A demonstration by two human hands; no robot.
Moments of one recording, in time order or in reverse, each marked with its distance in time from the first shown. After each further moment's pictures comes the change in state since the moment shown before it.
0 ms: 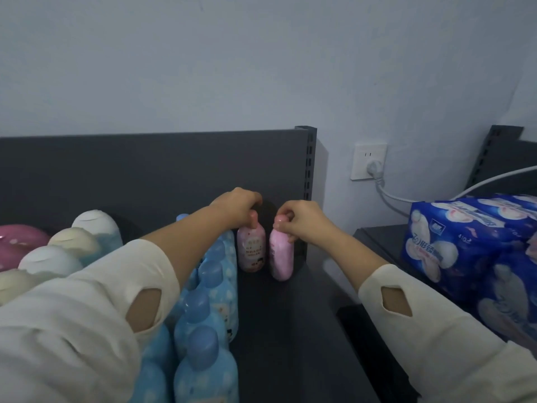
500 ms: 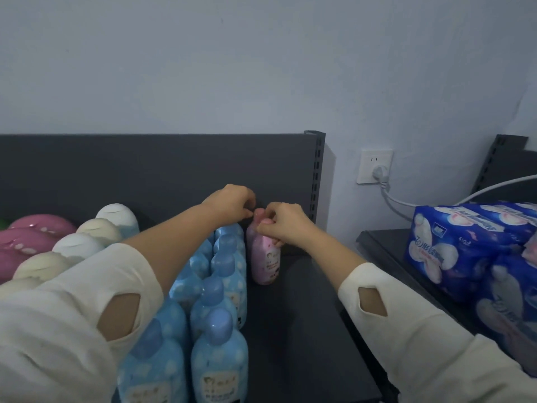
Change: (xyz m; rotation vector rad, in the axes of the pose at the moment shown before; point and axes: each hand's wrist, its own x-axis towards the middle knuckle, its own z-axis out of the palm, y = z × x) left_hand -0.030 -0.018 -0.015 -0.054 0.072 -0.029; right_hand -0.005 -0.042 0.024 -0.042 -0.050 0.016
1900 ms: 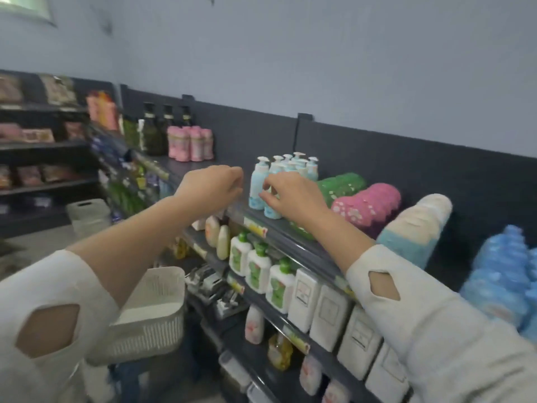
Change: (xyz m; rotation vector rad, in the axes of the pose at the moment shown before) left_hand -0.583 -0.152 -0.155 0.454 0.329 -0.831; right_hand -0.215 -0.430 0.228 -0.157 0.023 -1.158
